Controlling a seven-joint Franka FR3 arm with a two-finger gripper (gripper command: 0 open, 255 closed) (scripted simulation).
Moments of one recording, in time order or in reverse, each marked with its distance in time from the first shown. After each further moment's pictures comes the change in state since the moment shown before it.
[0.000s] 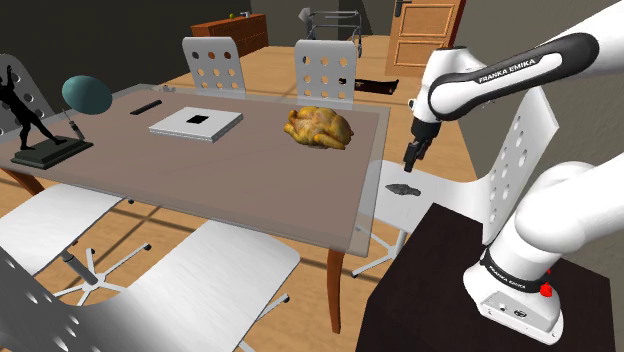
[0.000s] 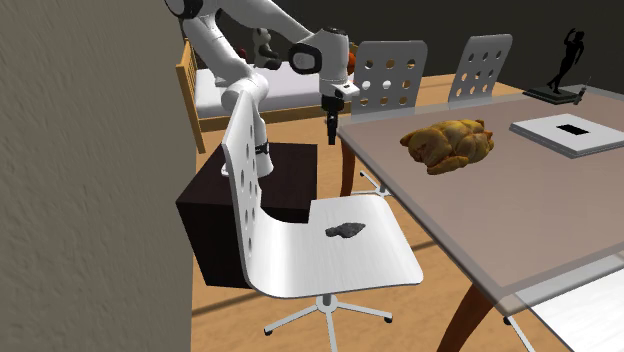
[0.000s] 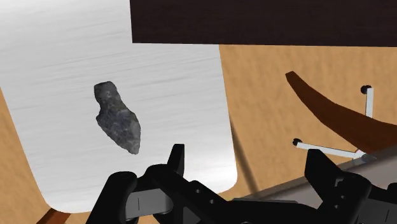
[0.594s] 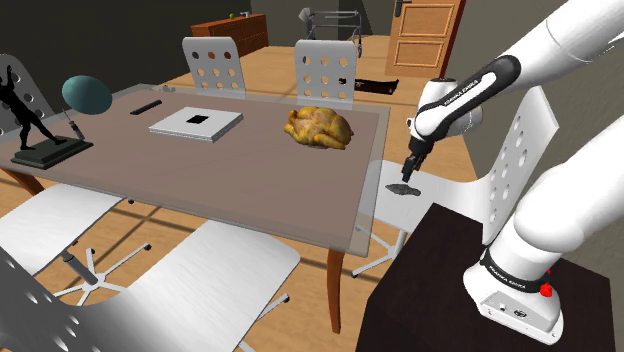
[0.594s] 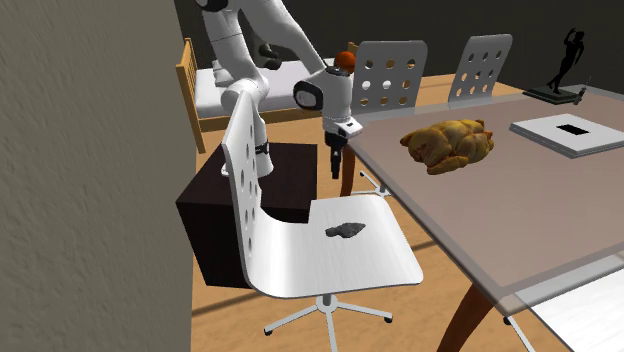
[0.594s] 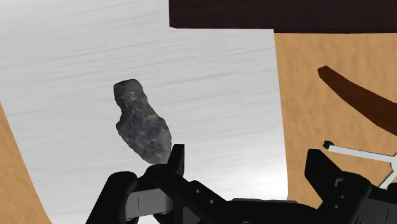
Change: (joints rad) arm -0.015 0.355 -0.152 0.017 0.015 0.352 -0.174
